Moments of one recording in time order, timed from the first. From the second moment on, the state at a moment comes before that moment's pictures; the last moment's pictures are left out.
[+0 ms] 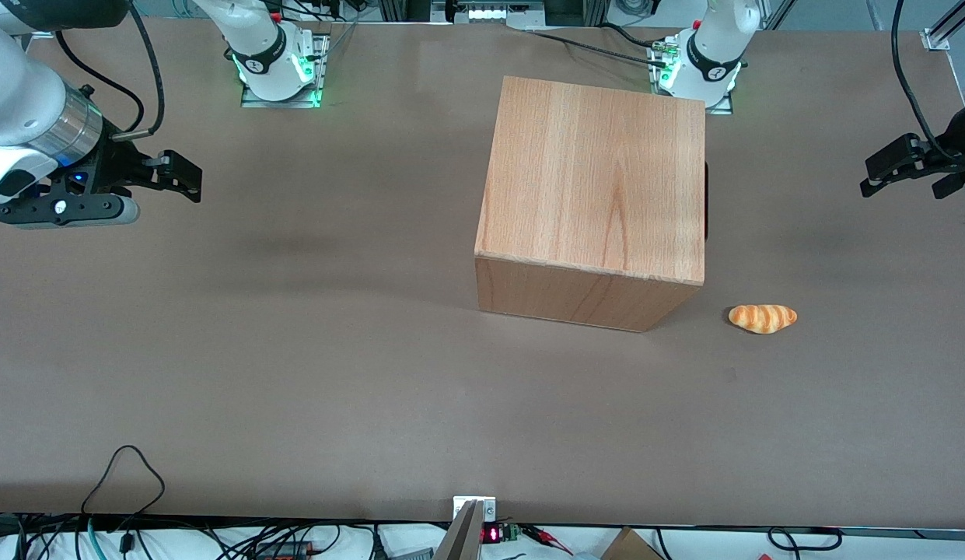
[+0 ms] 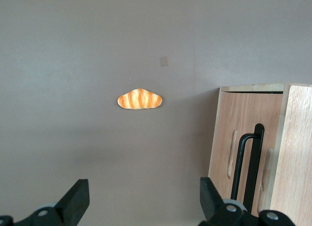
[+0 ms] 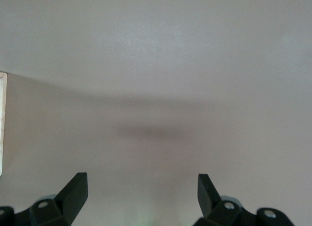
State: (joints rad) arm 0.07 -0.02 -0.01 -1.59 -0.01 1.58 0.07
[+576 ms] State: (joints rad) arm 0.06 -0.02 -0.02 -1.60 0.01 1.58 0.07
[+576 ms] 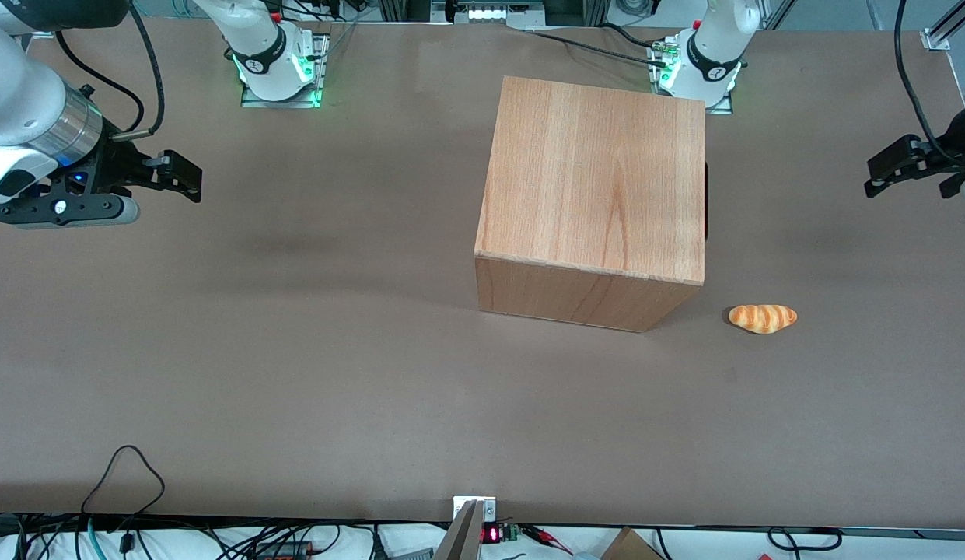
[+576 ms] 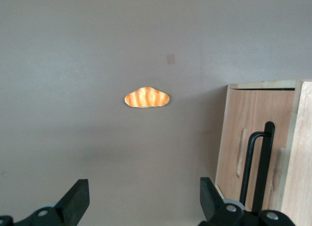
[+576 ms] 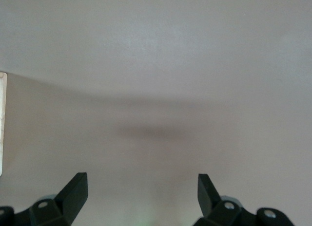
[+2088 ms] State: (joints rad) arm 0.05 0.00 -0.09 -2.06 -0.34 1.92 0.07
